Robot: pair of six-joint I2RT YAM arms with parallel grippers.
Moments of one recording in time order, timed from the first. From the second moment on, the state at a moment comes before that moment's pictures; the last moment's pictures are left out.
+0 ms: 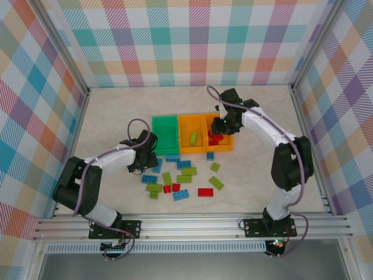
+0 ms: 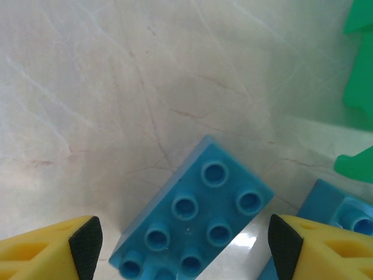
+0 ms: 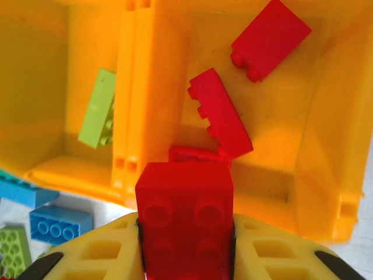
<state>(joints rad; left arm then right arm) -0.42 1.54 0.84 -0.63 -0.21 -0.69 0.42 1.84 1.55 -0.93 -0.16 0.26</state>
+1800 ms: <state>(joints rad) -0.43 1.52 1.20 -0.64 -0.22 -0.68 0.39 1.76 1.37 -0.93 -0.10 0.28</state>
